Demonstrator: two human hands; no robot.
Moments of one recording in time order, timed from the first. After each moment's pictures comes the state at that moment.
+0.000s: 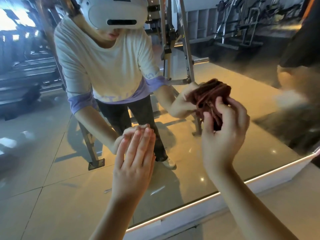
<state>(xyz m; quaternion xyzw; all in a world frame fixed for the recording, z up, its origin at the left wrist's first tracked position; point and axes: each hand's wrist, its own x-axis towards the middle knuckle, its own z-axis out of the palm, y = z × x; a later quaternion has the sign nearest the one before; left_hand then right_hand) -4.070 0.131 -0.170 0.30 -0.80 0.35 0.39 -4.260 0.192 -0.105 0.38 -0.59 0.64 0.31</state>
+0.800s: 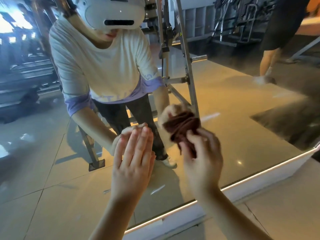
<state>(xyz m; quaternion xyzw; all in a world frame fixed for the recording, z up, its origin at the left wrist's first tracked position) -4.072 0.129 -0.173 0.29 -0.79 0.35 0.40 -4.229 0.205 -0.160 0.45 -0.63 0.57 0.26</state>
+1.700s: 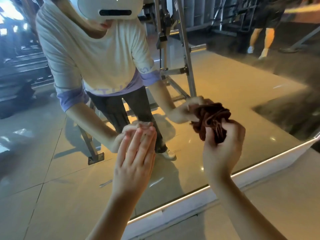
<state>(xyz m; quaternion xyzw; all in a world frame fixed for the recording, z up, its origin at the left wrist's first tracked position) -4.073 0.133 -0.192 0.26 -0.82 0.34 0.38 -4.263 0.204 -0.181 0.30 -0.67 0.66 0.17</state>
